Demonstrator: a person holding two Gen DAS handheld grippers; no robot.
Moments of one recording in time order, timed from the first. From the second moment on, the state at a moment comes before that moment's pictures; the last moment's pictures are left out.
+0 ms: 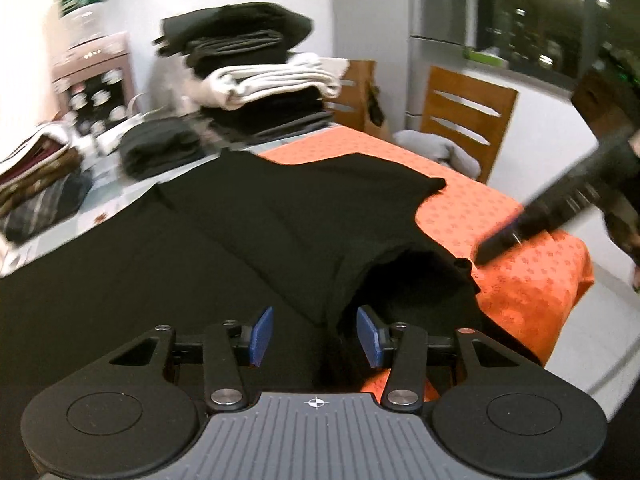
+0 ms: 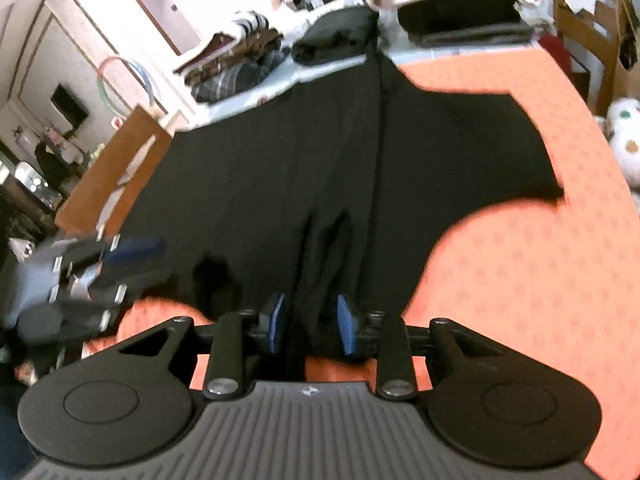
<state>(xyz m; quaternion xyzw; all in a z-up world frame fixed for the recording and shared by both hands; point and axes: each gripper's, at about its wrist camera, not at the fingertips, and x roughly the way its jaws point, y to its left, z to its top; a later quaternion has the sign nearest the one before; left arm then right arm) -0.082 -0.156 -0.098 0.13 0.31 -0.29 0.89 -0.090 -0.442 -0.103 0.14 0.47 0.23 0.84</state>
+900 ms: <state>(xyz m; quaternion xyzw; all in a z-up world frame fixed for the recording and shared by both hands) -0.024 -0.128 -0.132 0.07 0.34 -0.30 0.89 -0.073 -0.444 -0.040 0.32 0.39 0.24 0.83</state>
